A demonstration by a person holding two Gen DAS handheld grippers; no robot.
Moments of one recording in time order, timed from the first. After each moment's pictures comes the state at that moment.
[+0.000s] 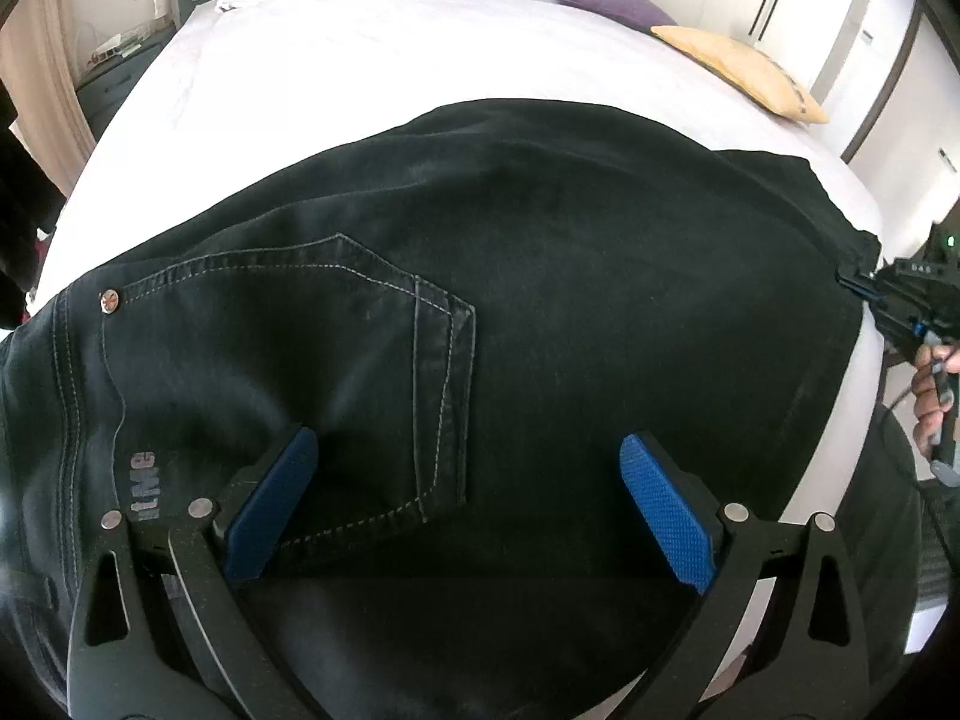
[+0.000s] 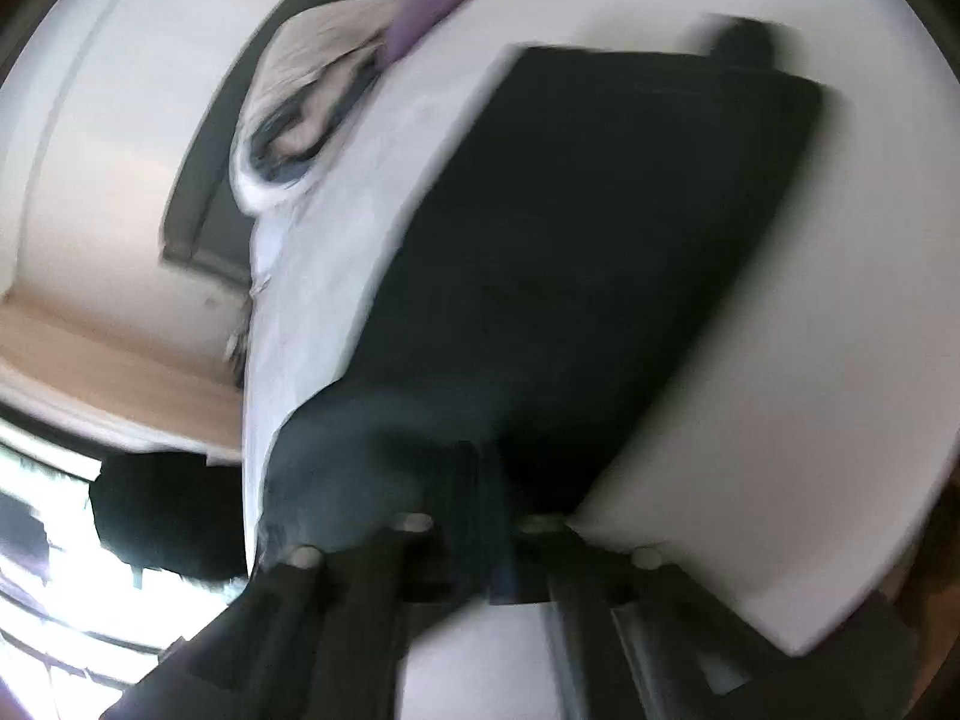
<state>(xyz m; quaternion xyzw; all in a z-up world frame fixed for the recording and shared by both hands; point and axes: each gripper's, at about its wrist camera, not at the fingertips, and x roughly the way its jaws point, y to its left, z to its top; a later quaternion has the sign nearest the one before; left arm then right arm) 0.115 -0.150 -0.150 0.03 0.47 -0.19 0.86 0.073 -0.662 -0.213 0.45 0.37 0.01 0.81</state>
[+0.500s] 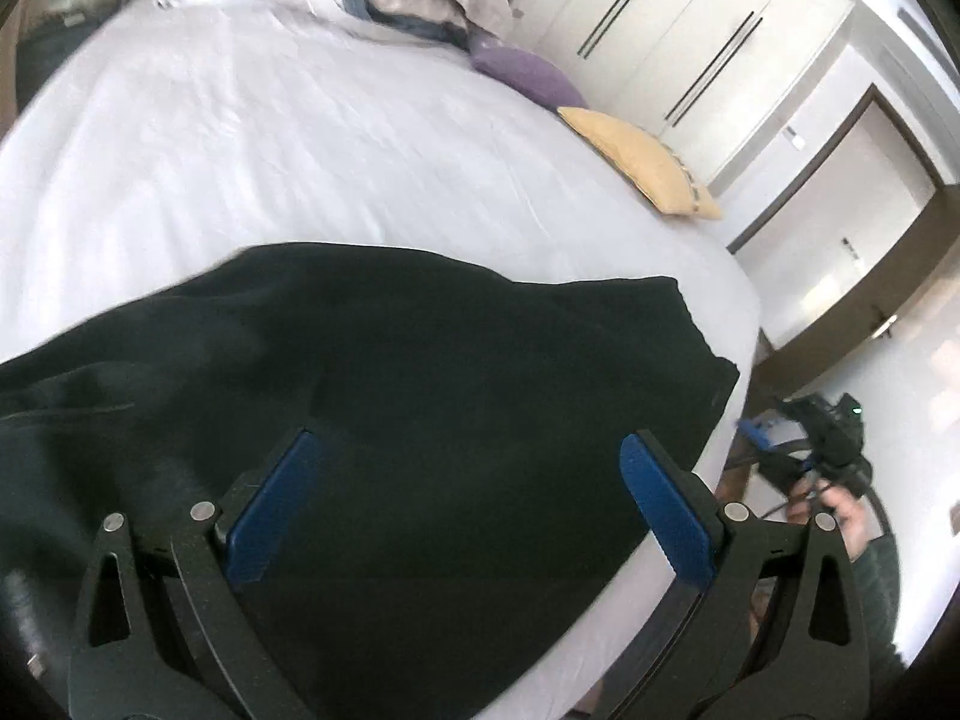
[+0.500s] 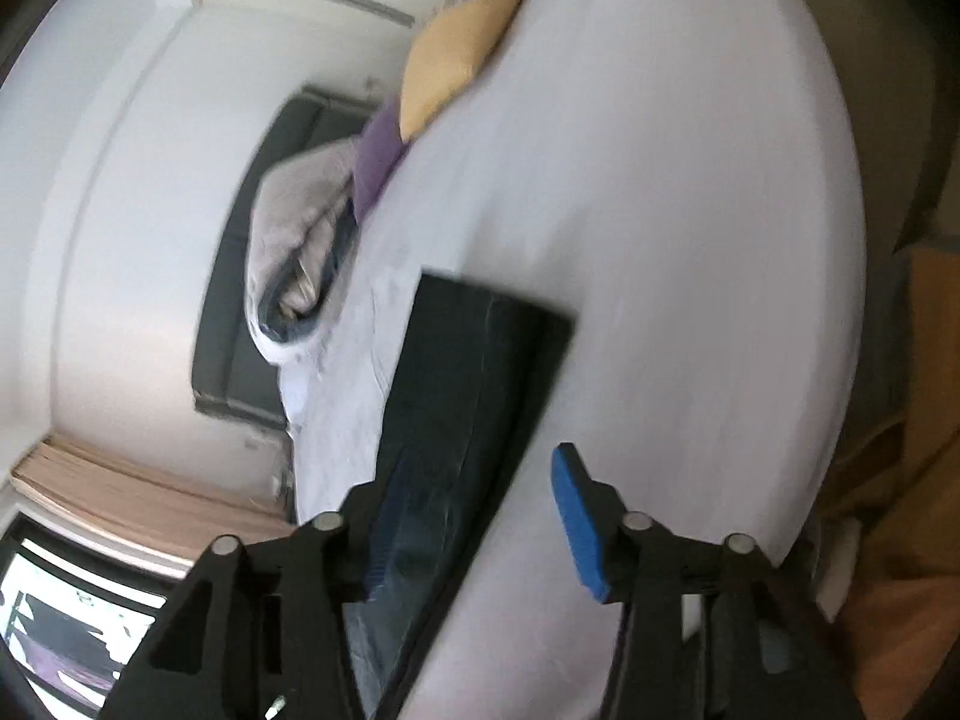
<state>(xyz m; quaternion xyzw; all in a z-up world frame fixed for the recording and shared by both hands) 0.158 -0.202 -0.094 -0.11 0.44 -0.31 0.84 0.028 -0.735 -0.195 0.53 0.26 -0.05 0.80</state>
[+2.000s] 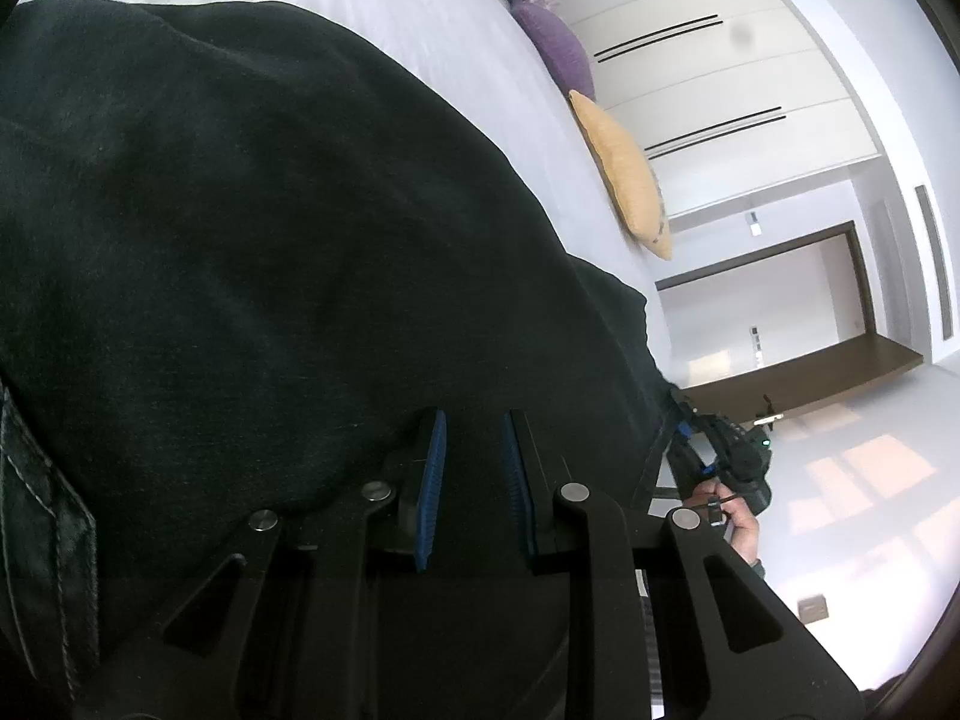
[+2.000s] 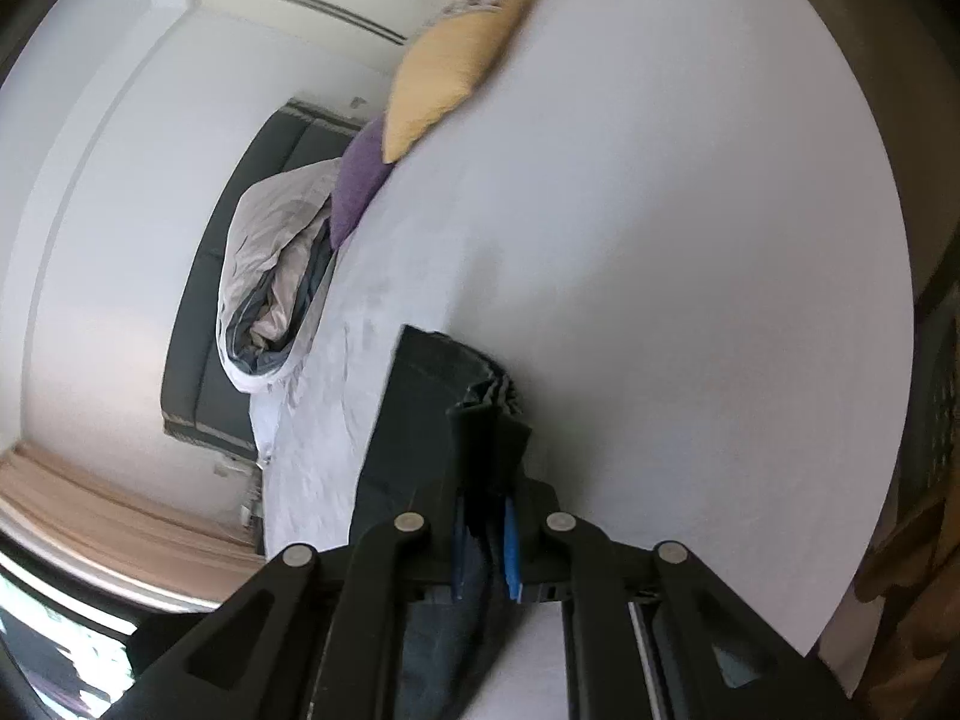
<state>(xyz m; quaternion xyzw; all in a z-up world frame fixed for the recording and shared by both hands) 0.195 -0.164 -0.199 -0.30 0.50 -0.37 0.72 0.075 -0.748 -0.189 0.50 0.24 -0.10 0.82</state>
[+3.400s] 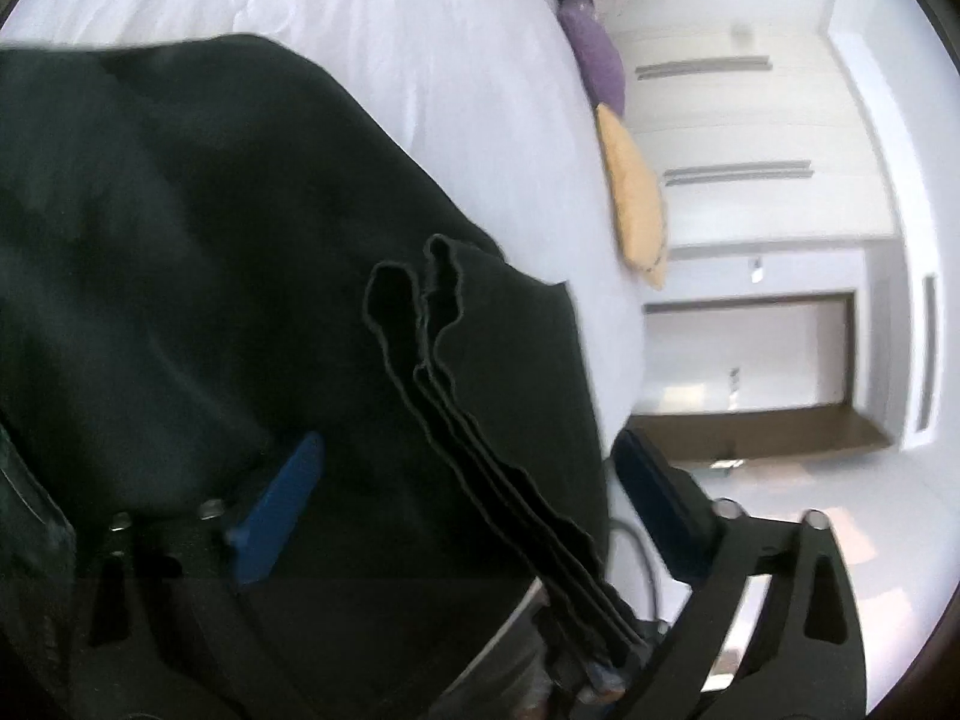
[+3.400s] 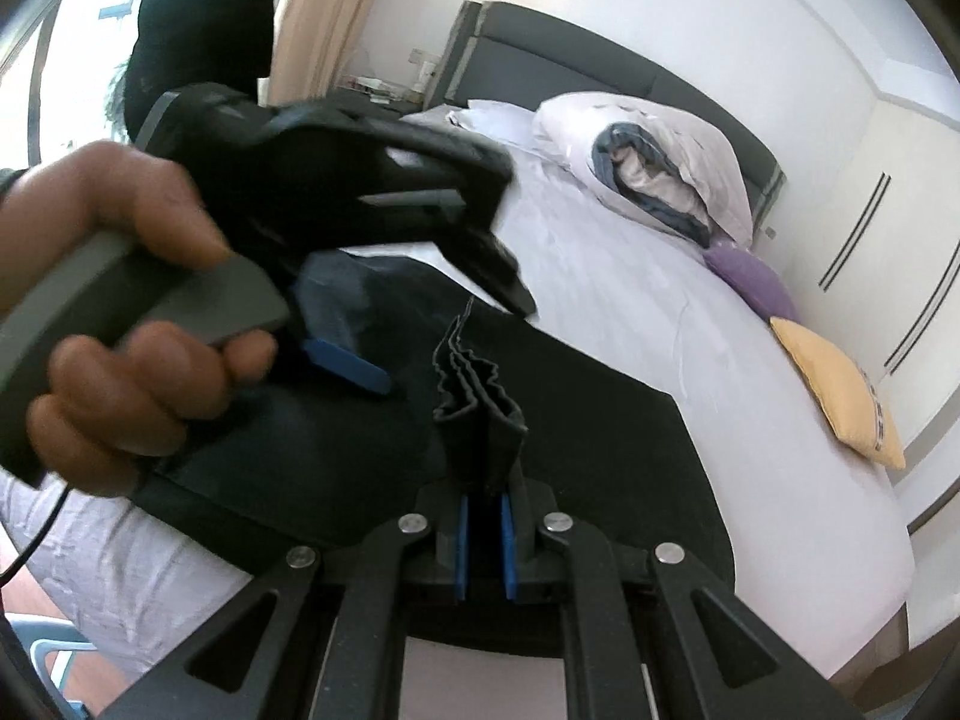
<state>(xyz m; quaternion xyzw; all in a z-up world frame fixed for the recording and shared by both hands) 0.229 -0.138 -0.170 -0.35 0.56 -0.33 0.67 0.067 -0.347 -0.138 -0.24 0.30 0.08 0.92</state>
